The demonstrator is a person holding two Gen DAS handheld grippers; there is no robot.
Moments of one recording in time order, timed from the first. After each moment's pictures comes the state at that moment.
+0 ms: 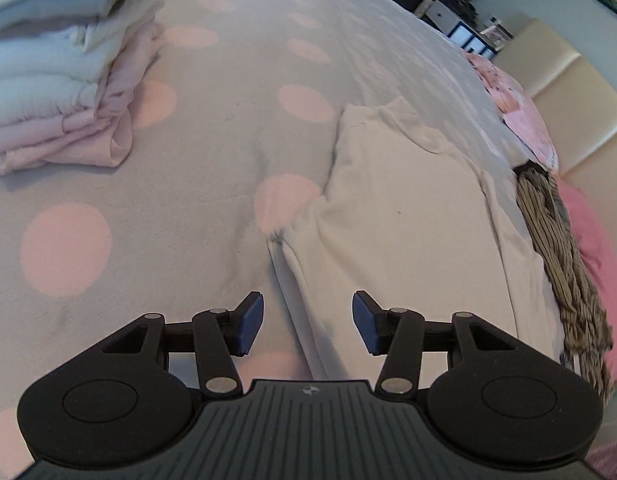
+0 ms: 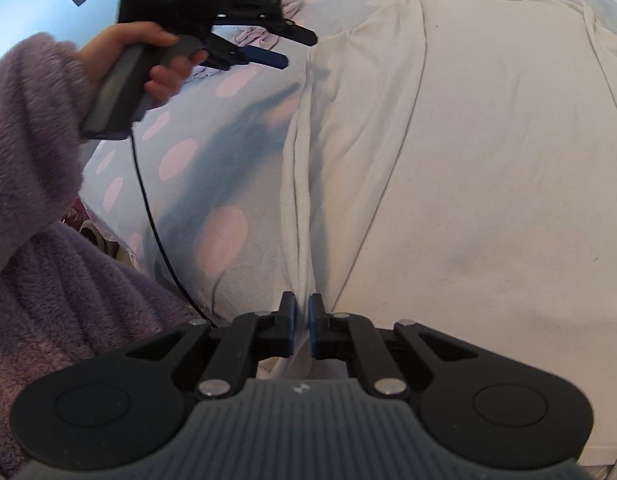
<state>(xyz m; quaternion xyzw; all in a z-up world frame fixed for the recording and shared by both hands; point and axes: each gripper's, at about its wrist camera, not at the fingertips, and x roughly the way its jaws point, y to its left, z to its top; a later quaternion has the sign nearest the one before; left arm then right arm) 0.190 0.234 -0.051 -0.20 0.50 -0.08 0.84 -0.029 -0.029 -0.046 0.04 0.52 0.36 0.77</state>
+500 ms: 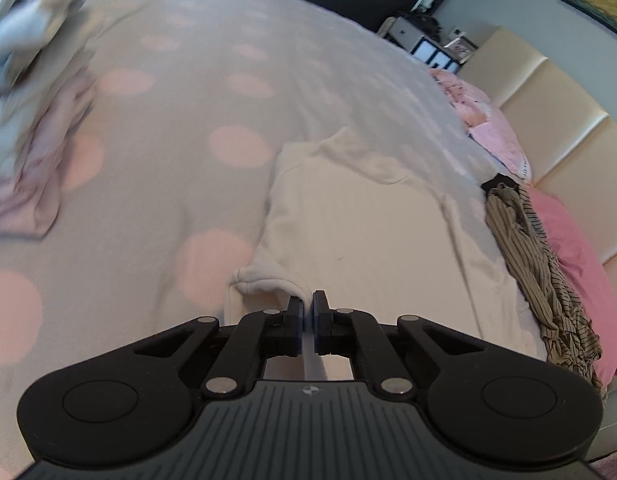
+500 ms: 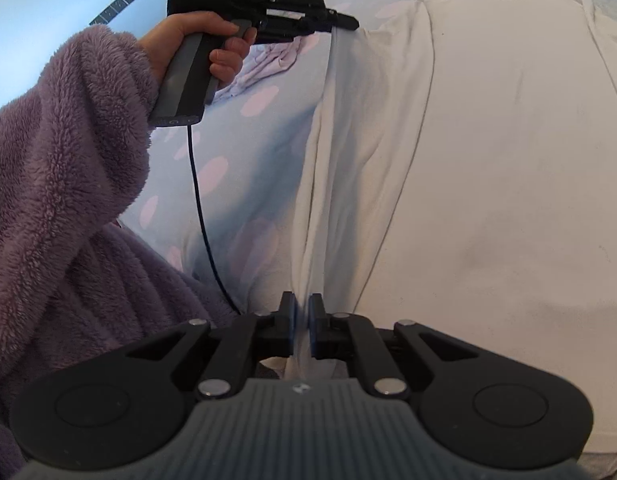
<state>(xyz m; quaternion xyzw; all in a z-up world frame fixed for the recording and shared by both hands) 0.210 0.183 -0.016 -0.17 0.44 -0.13 0.87 -0.040 -0.053 -0.028 0.09 0.51 0.39 0.76</state>
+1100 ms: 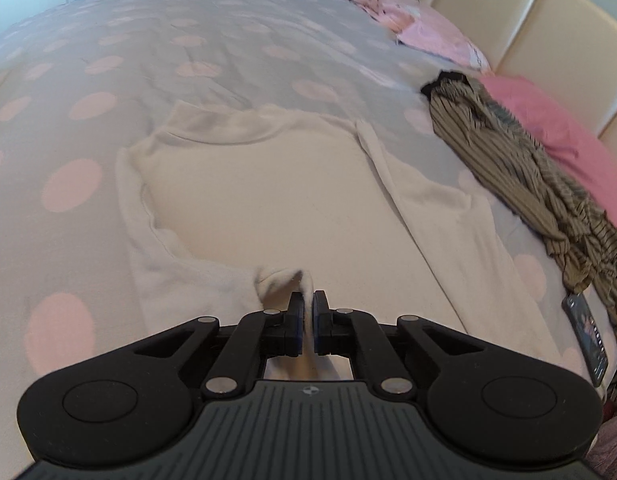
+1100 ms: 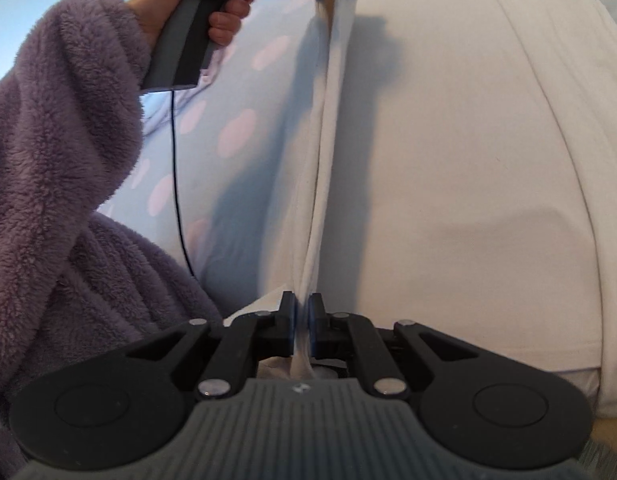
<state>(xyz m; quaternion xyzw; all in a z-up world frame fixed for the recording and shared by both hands) 0.253 0.030 -0.036 -0.01 0.48 -0.20 0.85 -0.052 -0.112 -0.056 0.17 0.56 0.30 0.75</state>
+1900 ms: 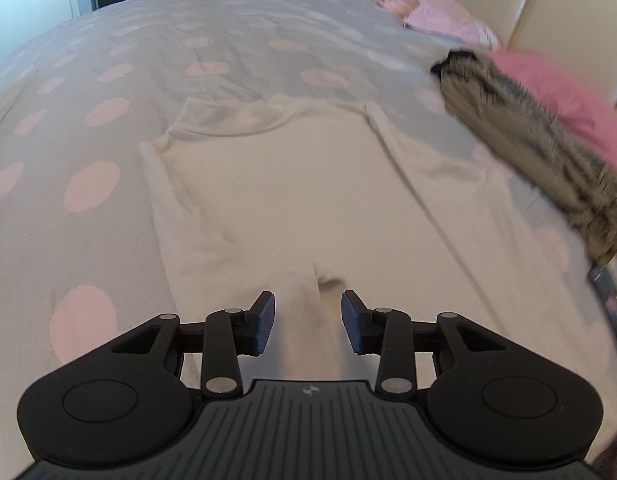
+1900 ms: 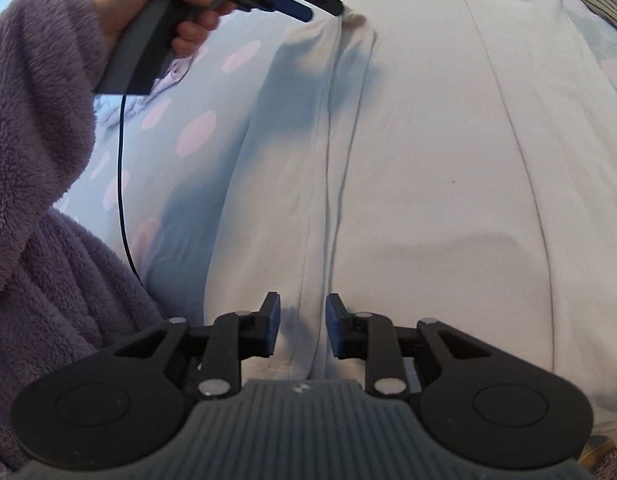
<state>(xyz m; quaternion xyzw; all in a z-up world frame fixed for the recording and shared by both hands) 0.233 0.019 -0.034 0.06 0.48 -0.16 0.86 -0.041 -0.120 -0.059 0.08 0.54 0.27 0.79</state>
